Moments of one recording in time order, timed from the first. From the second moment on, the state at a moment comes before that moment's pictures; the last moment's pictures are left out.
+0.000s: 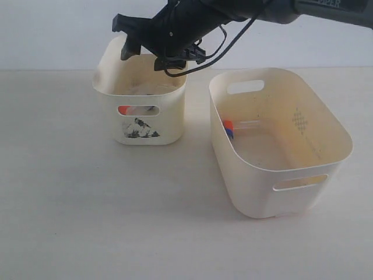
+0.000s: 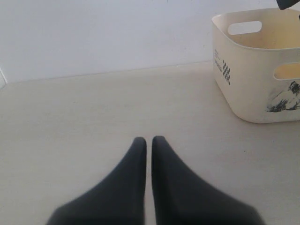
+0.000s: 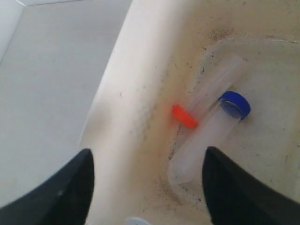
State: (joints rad) left arm -0.02 0.01 0.00 0.13 0.27 -0.02; right arm 0.45 2.16 -1.89 0.56 0.62 0.03
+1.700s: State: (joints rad) left arm -0.02 0.01 0.00 0.13 0.27 -0.02; right arm 0.22 1.91 -1.34 0.41 0.87 -0.06
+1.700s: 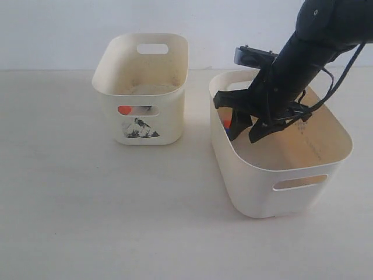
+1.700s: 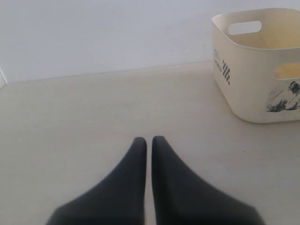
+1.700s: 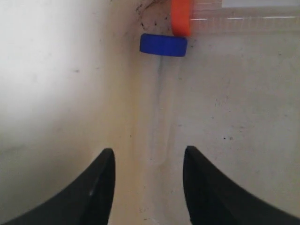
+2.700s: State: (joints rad) left arm -0.02 0.01 0.00 0.13 0.27 -0.02; right arm 0.22 1.97 -1.34 0.45 0.82 -0.10
